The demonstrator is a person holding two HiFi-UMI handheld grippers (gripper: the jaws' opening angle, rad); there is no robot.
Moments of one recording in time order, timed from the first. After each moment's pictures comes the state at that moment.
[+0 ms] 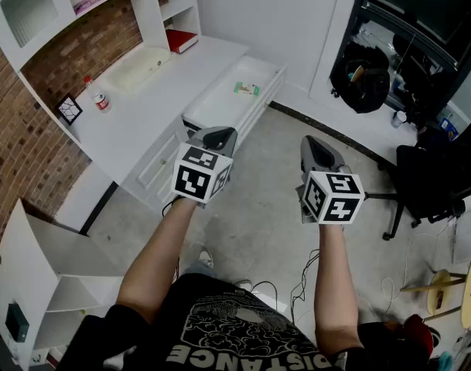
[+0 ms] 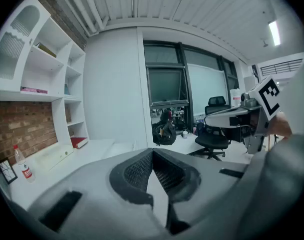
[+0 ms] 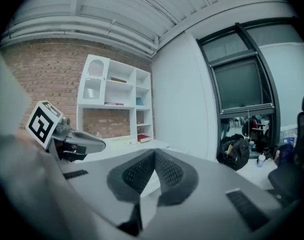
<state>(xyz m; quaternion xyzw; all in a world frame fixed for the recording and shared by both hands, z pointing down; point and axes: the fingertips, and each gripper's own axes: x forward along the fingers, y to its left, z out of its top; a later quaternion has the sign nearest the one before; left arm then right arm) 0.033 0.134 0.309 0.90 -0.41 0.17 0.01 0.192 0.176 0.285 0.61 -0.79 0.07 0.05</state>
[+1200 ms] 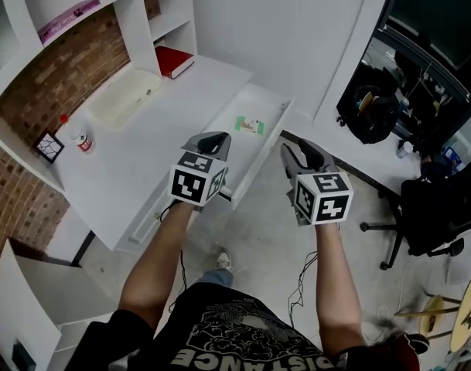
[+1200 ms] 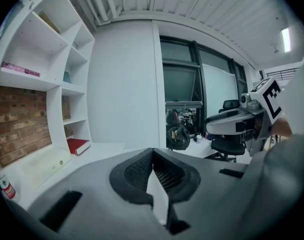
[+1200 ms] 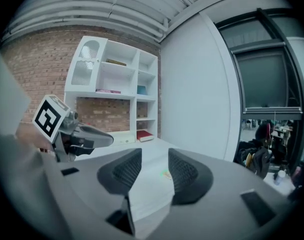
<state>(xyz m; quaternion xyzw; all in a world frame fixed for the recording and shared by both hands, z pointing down) -0.005 -0.105 0.318 0.89 -0.42 0.15 0.04 0.137 -0.065 0.295 0.56 -0.82 0.06 0.10</state>
